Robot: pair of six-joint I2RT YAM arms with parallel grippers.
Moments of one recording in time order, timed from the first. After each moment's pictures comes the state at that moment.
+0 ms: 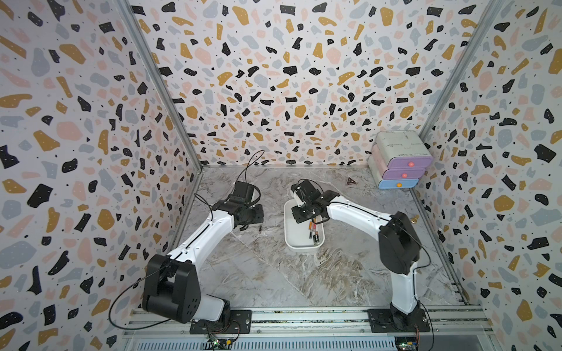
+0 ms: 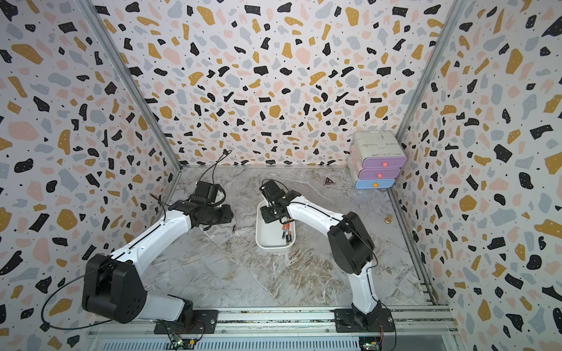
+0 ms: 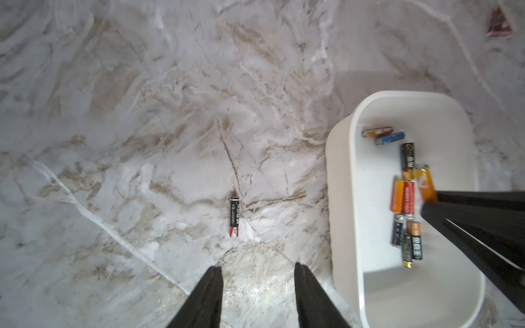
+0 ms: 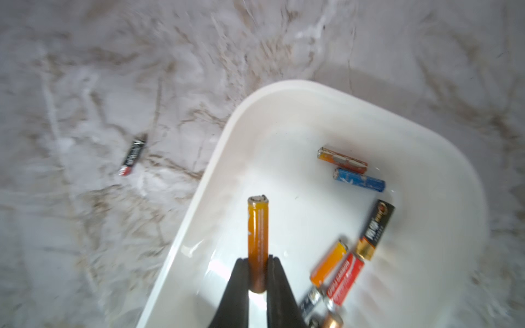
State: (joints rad) left arm -0.28 1.40 1.08 -0.66 0.07 -0.33; right arm 0.78 1.92 1.59 -0.63 -0.03 0.27
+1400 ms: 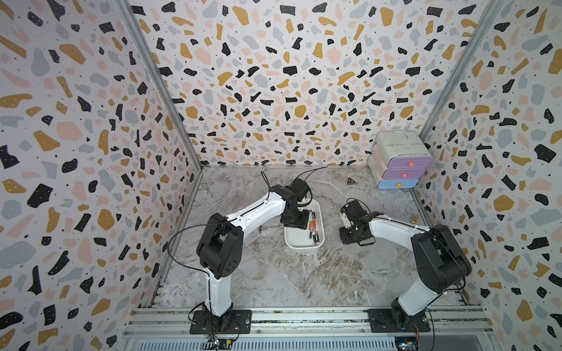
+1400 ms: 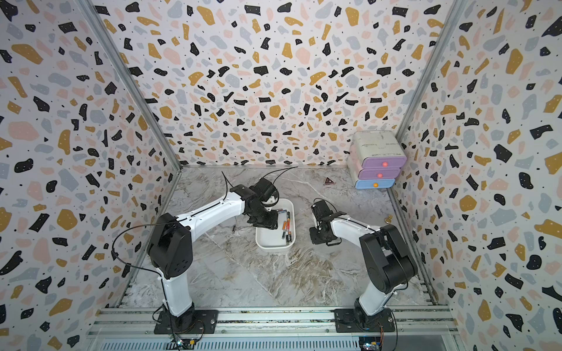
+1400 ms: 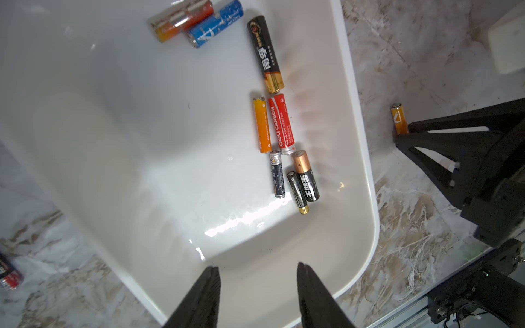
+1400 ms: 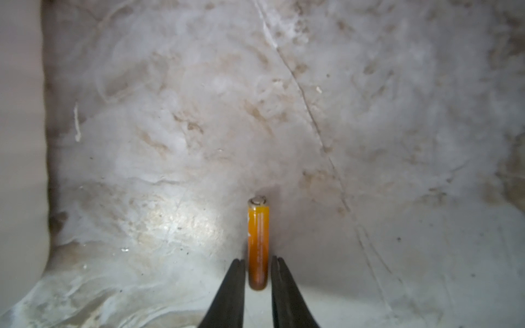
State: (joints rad) left arm -0.66 1.91 1.57 -0.95 0.20 -0.35; right arm 0.45 1.65 0.92 -0.52 -0.01 0.20
